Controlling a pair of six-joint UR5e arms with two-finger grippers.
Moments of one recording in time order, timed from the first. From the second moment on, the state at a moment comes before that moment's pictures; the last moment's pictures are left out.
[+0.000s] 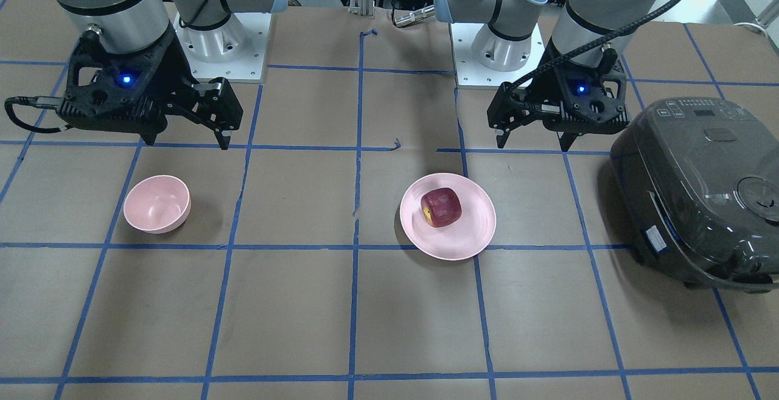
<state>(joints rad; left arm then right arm) -1.55 -1.61 -1.60 -1.44 1.57 0.05 1.64 -1.44 1.38 -1.55 -1.59 0.11</state>
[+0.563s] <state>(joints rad) -1.57 -1.76 -1.78 -1.14 1.51 -0.27 1.53 -1.43 1.46 -1.56 -1.60 -0.02</state>
